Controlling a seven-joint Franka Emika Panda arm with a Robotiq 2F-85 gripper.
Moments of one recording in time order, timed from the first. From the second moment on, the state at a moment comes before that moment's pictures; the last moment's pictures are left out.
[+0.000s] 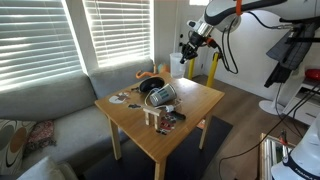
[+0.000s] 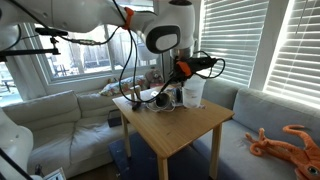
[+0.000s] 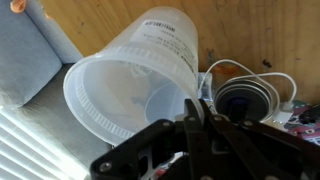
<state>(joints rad) -0.23 -0.03 -0.04 -1.89 0.37 2.18 -1.44</state>
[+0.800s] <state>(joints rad) -0.15 -0.23 -0.13 -2.22 0.30 2.30 -1.23</state>
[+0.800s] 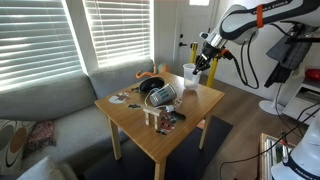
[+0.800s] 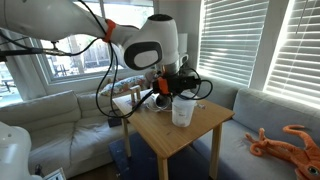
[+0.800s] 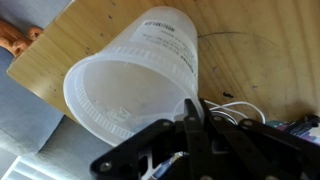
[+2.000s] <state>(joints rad) -0.04 -0.32 -0.05 -2.03 0.04 2.18 -0.82</state>
